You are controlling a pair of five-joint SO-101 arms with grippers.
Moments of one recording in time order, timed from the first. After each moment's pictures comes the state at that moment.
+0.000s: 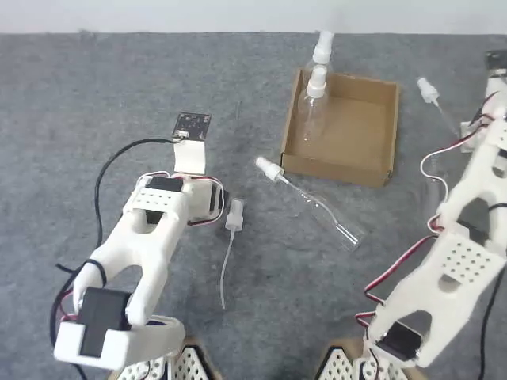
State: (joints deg) left arm 2.2 -6.6 47.3 42.6 6.6; right arm 27.6 38.9 -39.4 68.1 28.1
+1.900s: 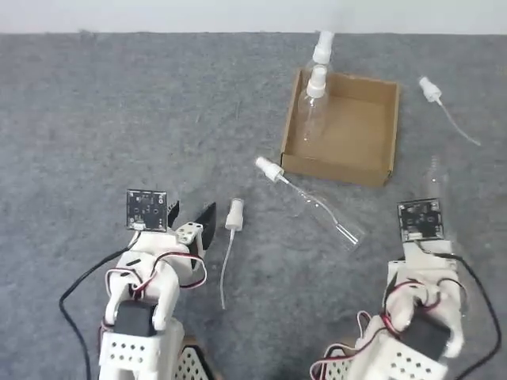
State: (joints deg) left arm 0.8 -101.4 97.4 50.9 9.0; right arm 25.2 -98.5 81.1 74.4 32.2
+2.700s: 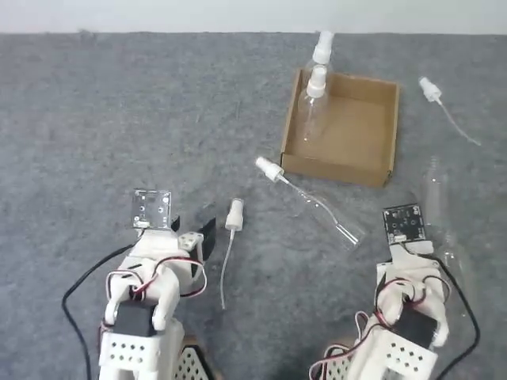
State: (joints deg) left arm 0.6 -101.4 97.4 59.4 9.0; right arm 22.6 -102.9 95.2 66.9 32.6
